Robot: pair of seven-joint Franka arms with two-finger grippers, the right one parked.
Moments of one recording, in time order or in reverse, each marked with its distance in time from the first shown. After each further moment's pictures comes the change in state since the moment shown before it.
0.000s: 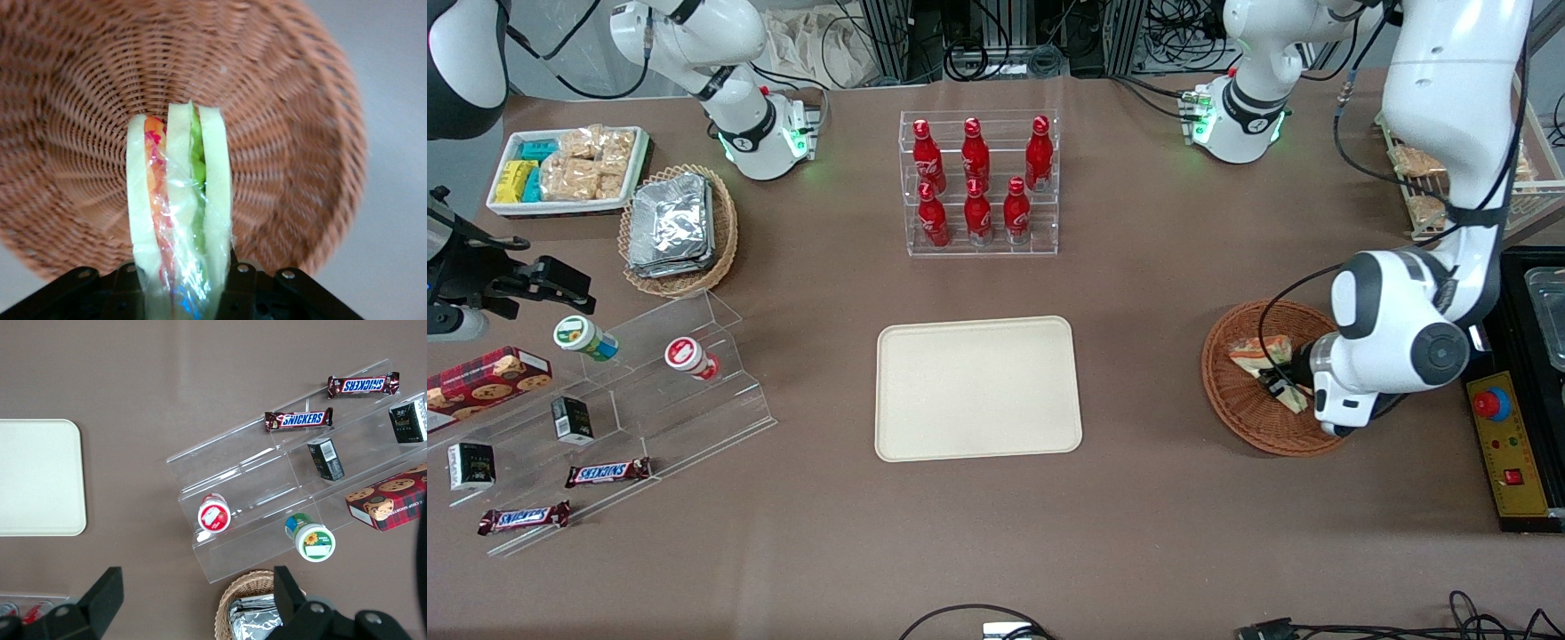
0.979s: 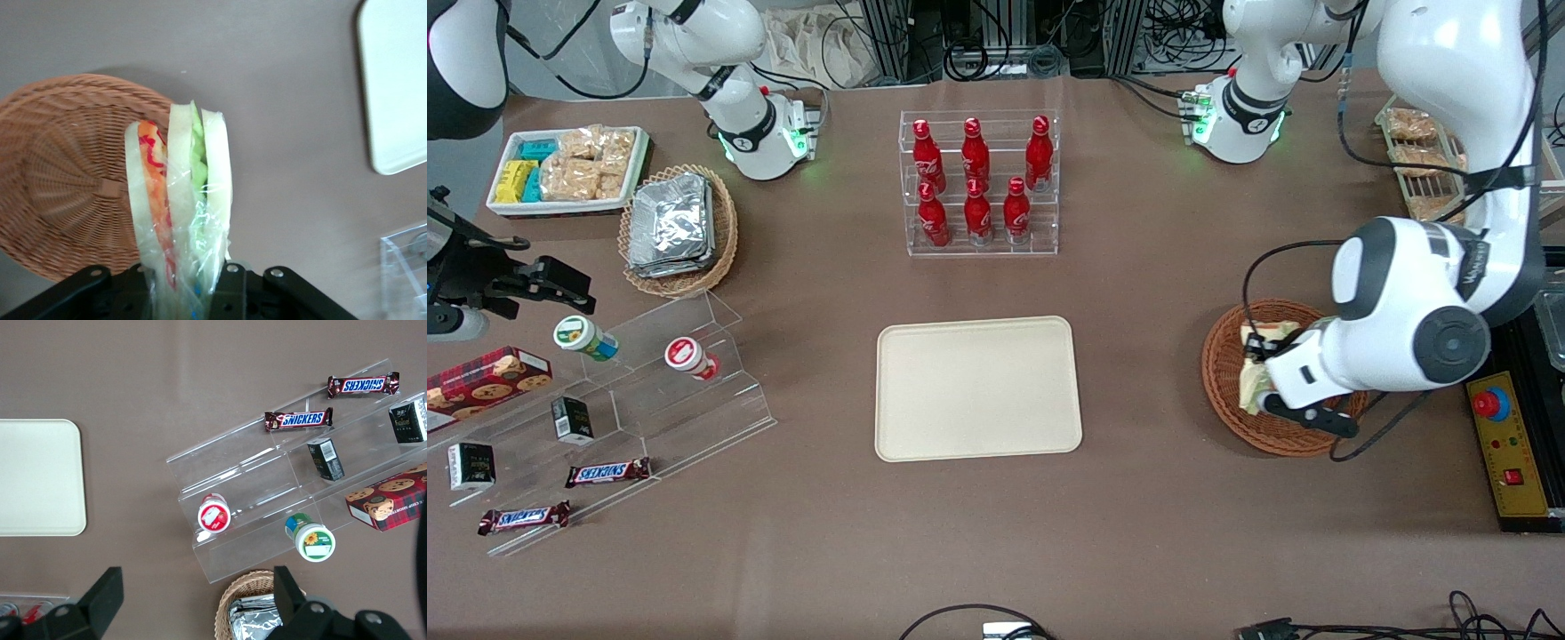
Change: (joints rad) arm -0.142 0.019 -0.018 0.313 0.027 -0.331 0.634
